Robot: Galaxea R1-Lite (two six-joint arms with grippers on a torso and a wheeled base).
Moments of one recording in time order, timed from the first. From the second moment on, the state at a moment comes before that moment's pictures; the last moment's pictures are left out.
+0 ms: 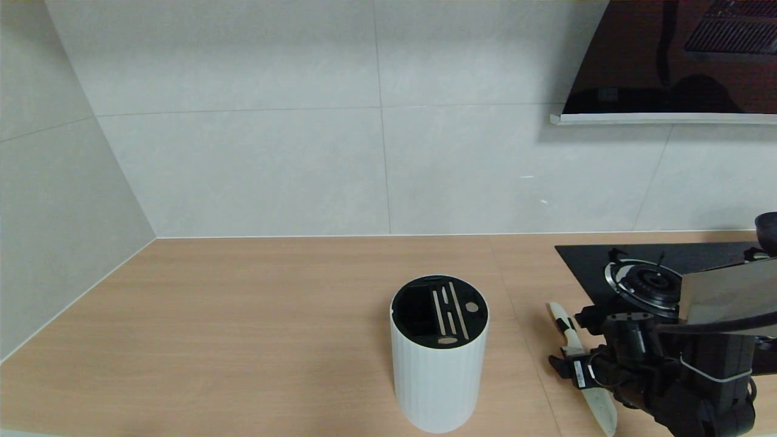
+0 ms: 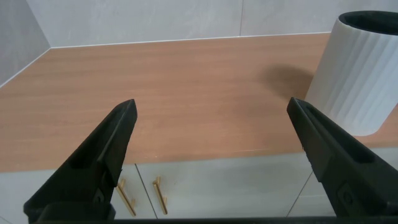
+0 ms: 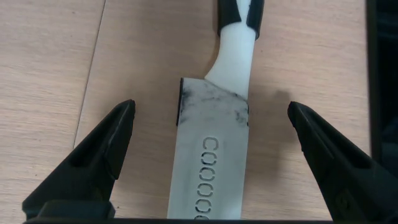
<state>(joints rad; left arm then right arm) 0.00 0.00 0.00 0.01 -0.06 0.02 0.21 2.34 -0.43 -1.25 -0.15 0.00</state>
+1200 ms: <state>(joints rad) 0.00 0.00 0.00 0.01 -0.06 0.02 0.21 2.33 -0.43 -1.24 -0.16 0.00</state>
